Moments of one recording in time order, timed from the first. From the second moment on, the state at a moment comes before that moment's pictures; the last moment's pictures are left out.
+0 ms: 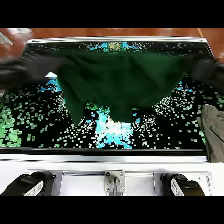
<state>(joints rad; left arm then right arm) -0.23 -0.85 1.36 0.68 -0.86 -1.24 -0.16 -0.77 1.27 -0.78 1.00 1.24</state>
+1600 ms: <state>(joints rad) -0.07 -1.41 1.21 0.80 -0.83 -1.49 -0.14 -1.41 1.26 -0.93 0.72 1.57</state>
